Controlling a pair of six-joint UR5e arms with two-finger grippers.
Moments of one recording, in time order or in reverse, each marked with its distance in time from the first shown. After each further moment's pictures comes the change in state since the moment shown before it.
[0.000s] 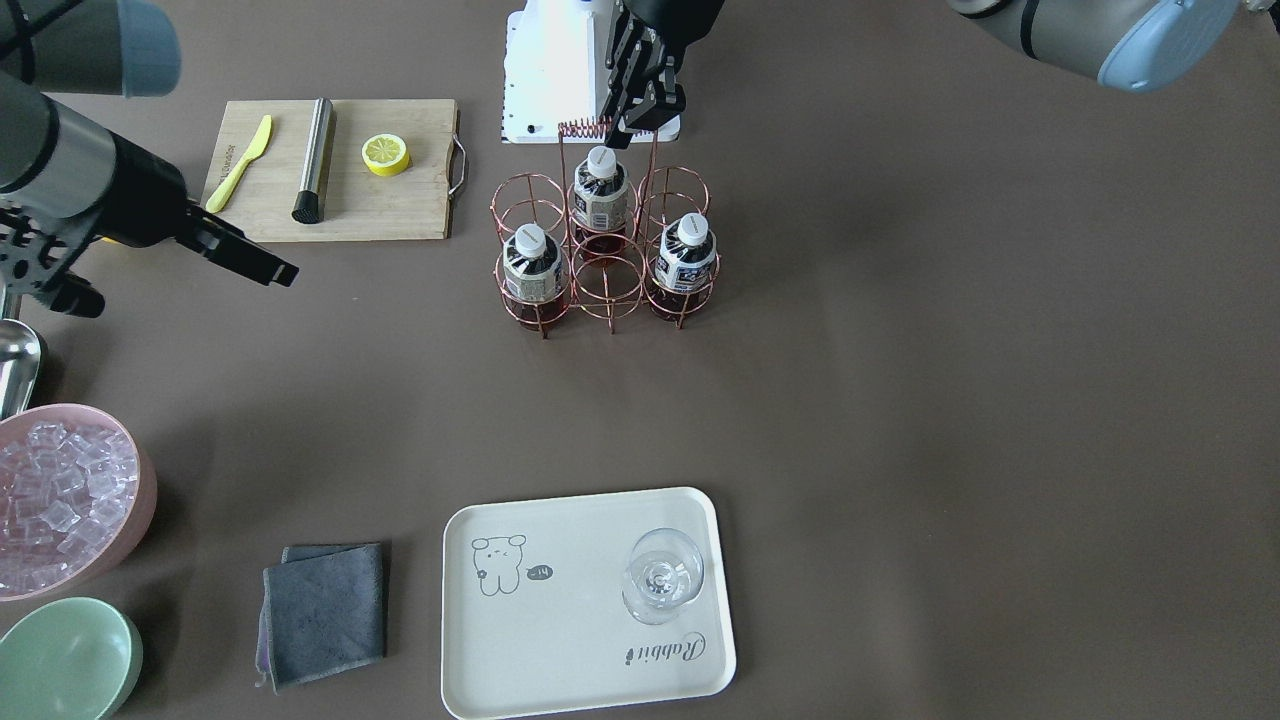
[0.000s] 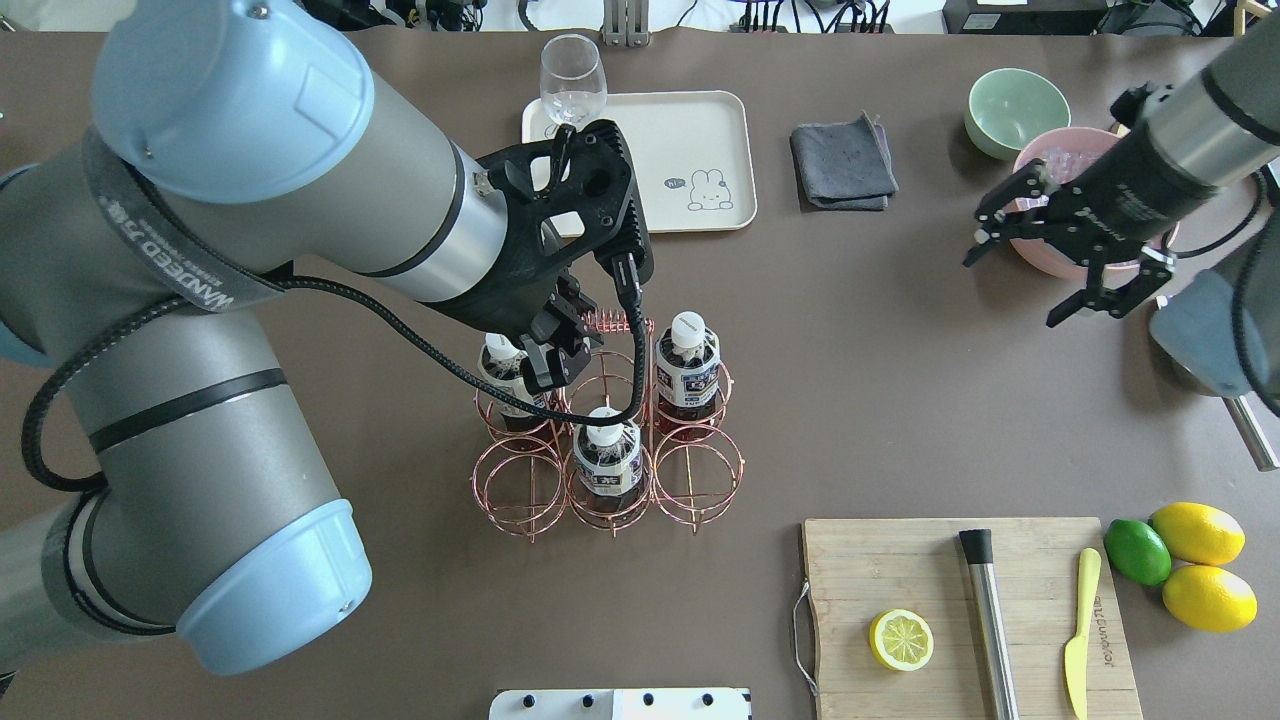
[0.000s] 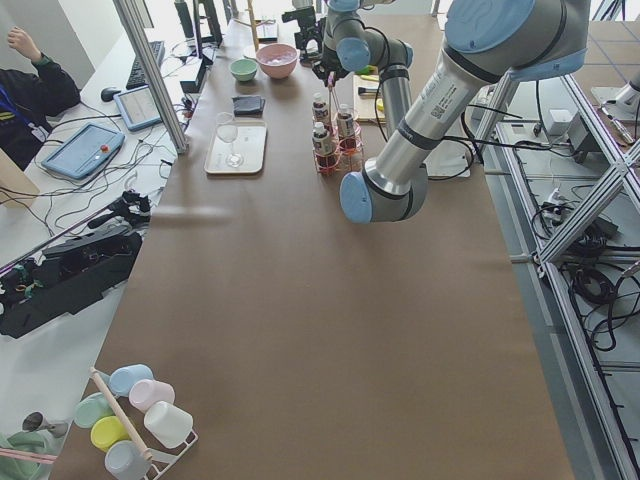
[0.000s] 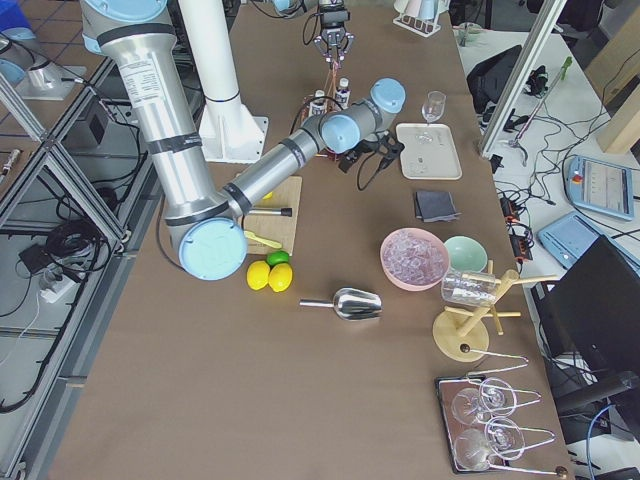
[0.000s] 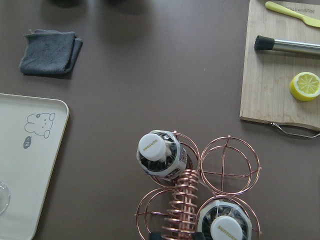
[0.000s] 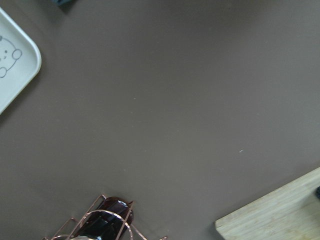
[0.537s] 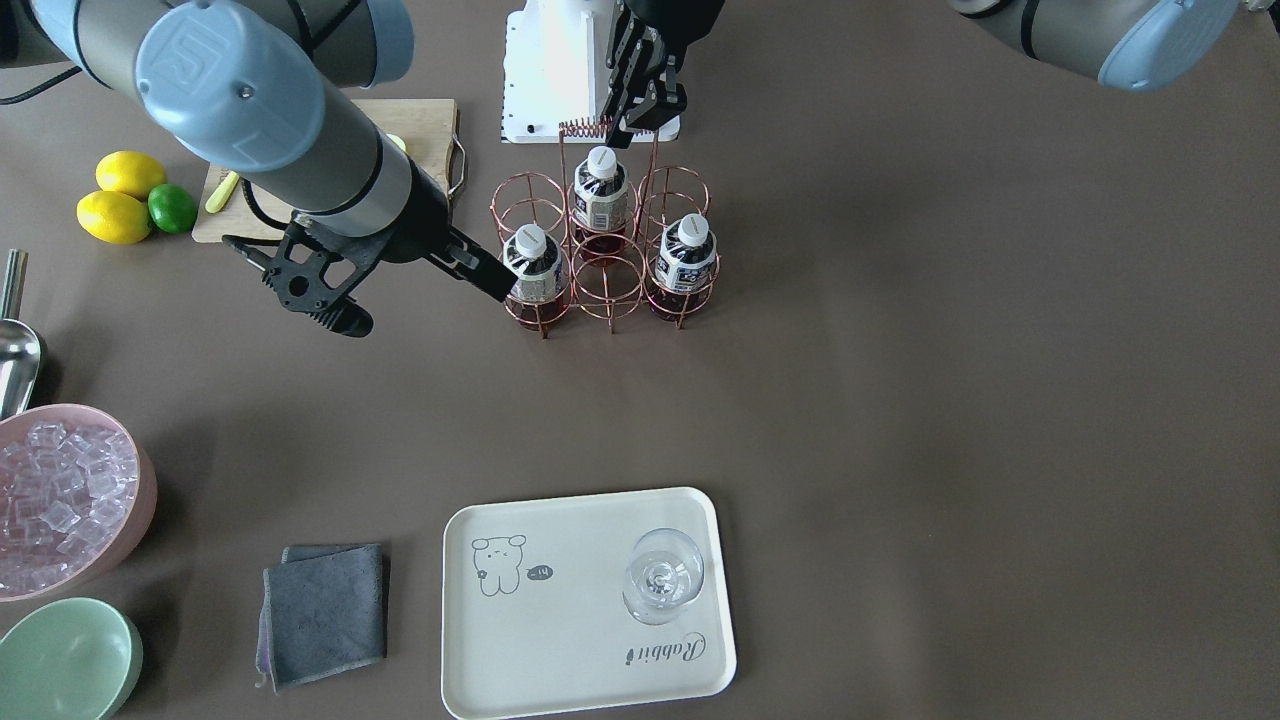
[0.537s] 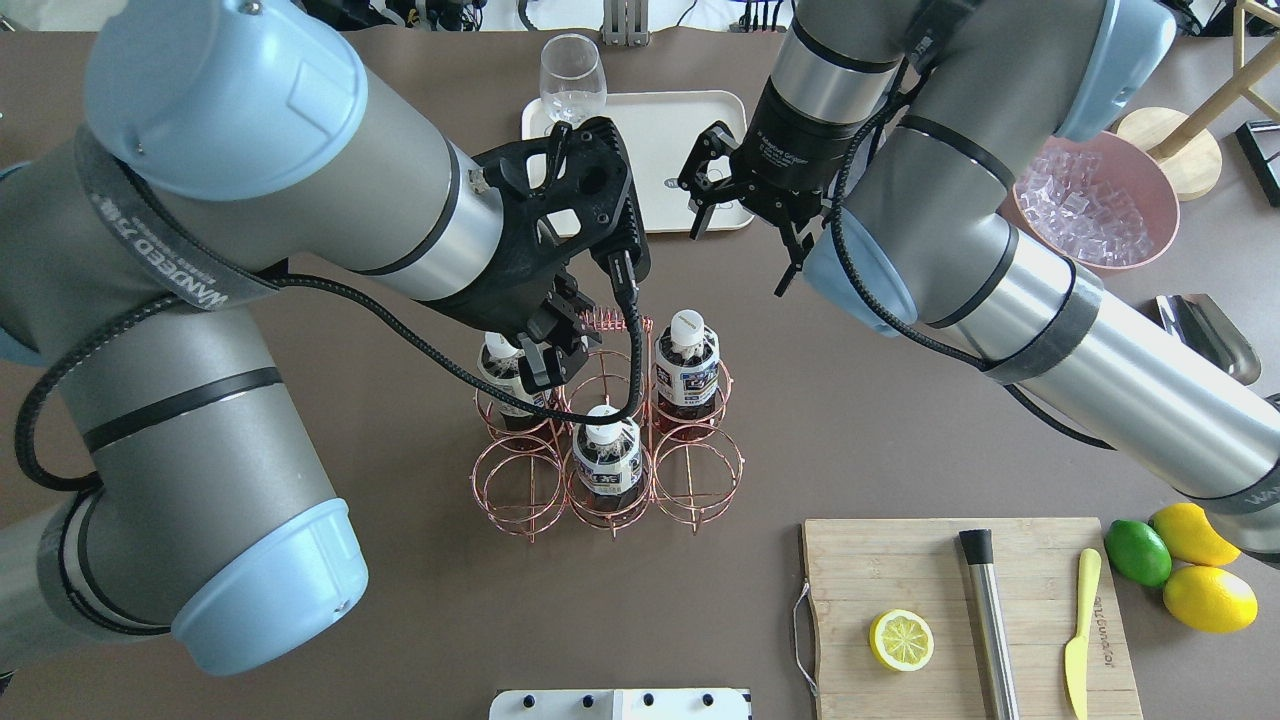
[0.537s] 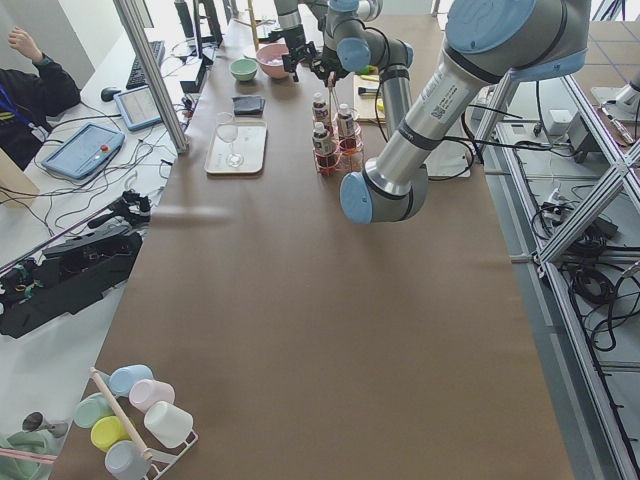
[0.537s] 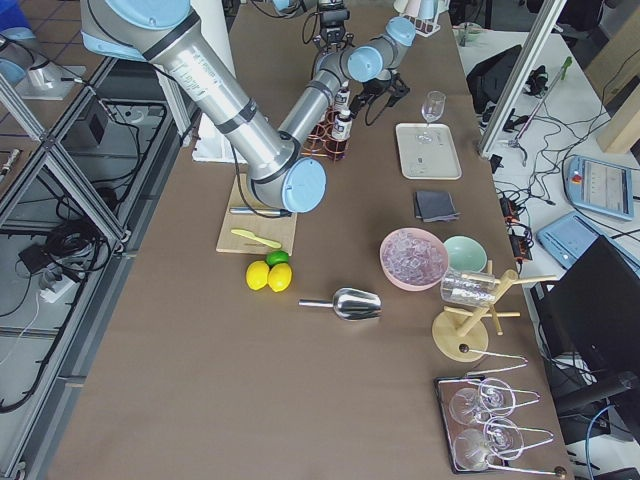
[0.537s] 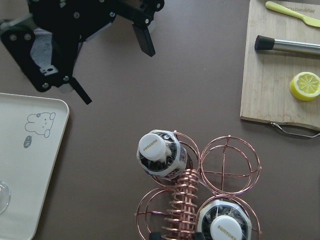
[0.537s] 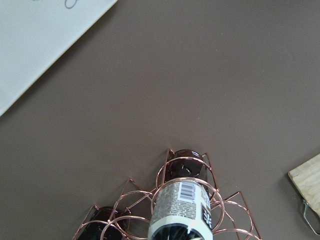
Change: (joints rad) left arm -0.002 0.001 -0.004 0.002 -0.002 0.000; right arm -0.148 0.431 -0.228 -0.209 -0.095 0.093
